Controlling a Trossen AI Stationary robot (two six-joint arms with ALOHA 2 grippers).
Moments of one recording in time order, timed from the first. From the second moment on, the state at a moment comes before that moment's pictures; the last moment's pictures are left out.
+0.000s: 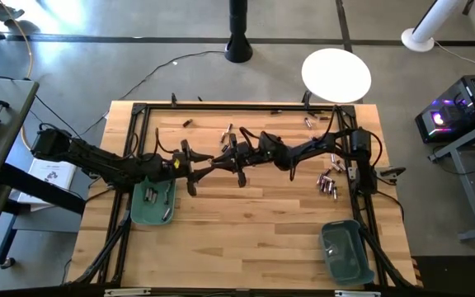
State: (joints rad) left arm -0.11 1.15 0.31 0.87 -0.35 -0.01; right arm -0.15 2.02 1.05 1.09 -0.40 0.05
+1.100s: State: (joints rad) left arm -0.11 1.15 0.31 0.87 -0.30 0.00; right arm -0.15 2.02 1.05 1.10 -0.40 0.09
